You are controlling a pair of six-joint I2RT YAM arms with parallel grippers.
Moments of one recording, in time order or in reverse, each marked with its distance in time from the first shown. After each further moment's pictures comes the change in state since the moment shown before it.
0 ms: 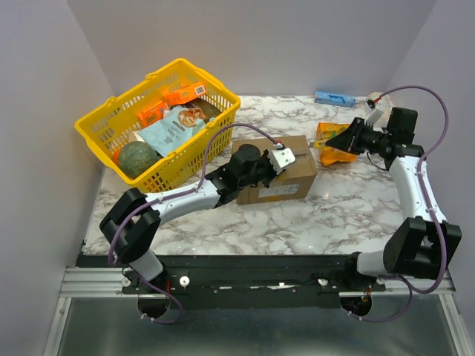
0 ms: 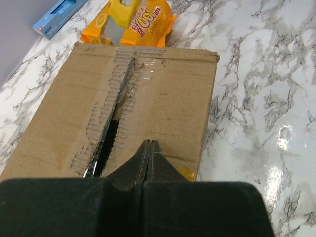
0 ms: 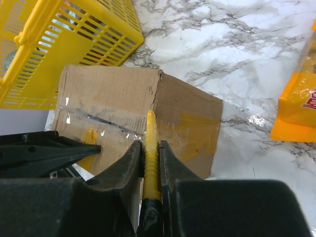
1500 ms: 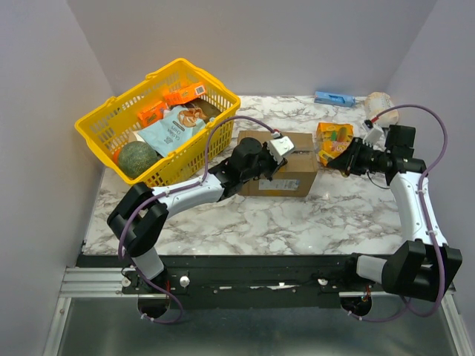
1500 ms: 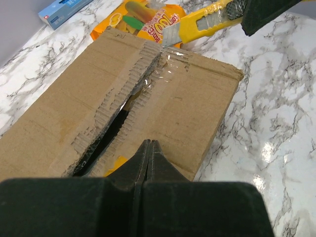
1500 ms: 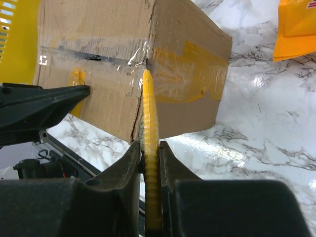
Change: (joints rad) left arm 0.037 0.073 0.068 0.016 -0.013 -0.117; right arm -0.010 -0.163 -0.126 -0.209 0.108 -0.023
